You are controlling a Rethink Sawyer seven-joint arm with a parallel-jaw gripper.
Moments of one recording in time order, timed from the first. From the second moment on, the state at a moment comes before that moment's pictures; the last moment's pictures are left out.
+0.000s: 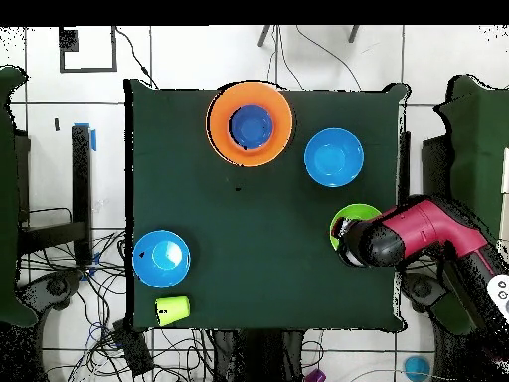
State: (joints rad) arm -1.61 0.40 -2.13 -1.83 0.95 1.22 2.68
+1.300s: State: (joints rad) arm -1.61 0.40 -2.19 -1.83 0.95 1.13 2.68
